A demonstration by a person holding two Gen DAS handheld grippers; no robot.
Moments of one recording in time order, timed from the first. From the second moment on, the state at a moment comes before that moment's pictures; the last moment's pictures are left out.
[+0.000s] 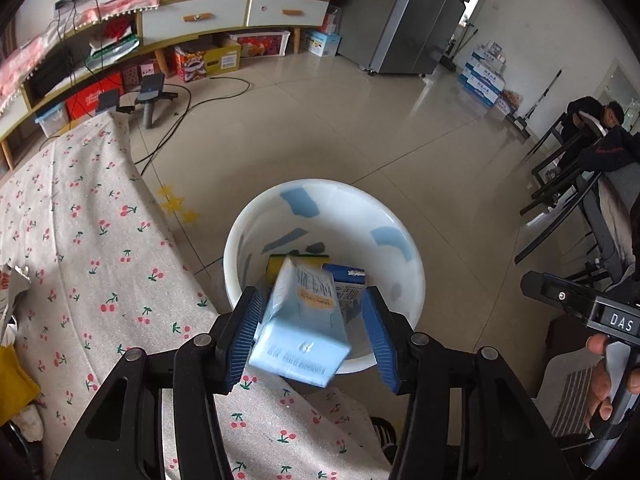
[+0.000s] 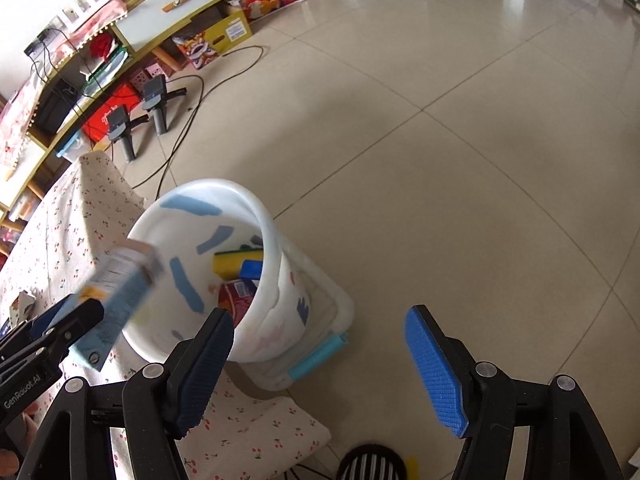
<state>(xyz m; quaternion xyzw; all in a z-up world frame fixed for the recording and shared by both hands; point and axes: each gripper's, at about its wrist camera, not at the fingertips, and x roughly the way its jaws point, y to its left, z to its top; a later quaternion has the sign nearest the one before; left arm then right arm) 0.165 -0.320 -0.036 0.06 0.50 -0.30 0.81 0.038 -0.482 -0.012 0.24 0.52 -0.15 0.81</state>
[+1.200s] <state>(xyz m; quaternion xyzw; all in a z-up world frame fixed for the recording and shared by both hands) 0.141 -0.041 -0.007 0.00 0.51 -0.15 0.85 0.089 -0.339 0.003 0.16 0.54 -0.04 0.83</state>
